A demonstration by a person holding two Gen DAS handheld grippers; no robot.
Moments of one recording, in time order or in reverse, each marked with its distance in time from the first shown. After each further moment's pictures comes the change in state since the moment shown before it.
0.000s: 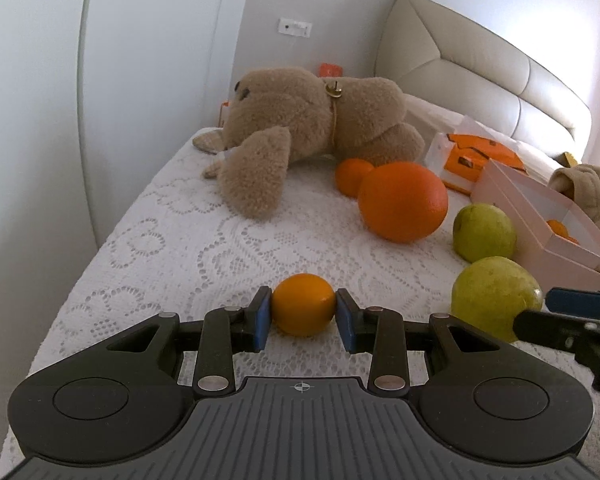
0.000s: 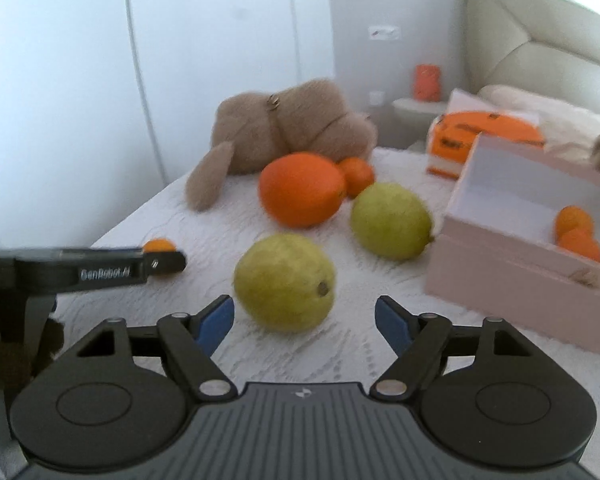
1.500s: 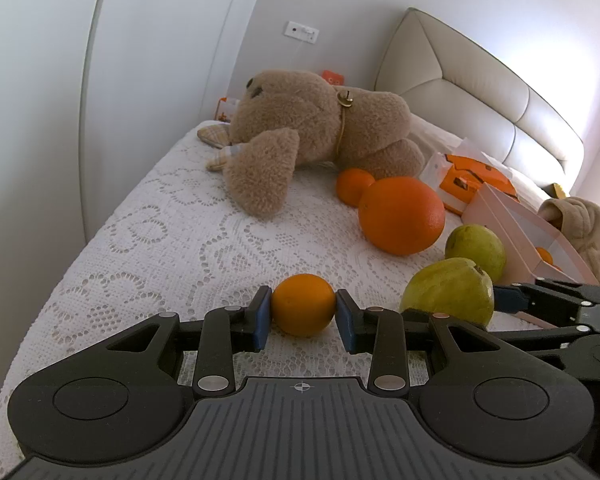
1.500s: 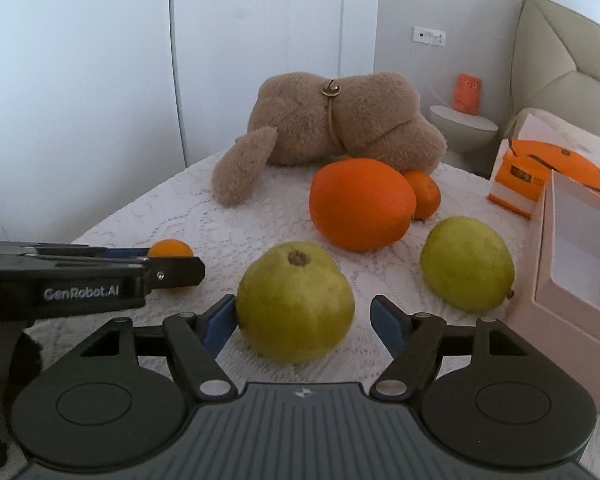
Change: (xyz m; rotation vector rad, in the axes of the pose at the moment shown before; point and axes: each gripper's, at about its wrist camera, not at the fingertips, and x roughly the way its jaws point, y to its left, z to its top) left arm -0.002 0.018 0.000 -0.100 -0.010 -0.064; right arm 0.058 0.040 0.019 -0.166 0.052 0.050
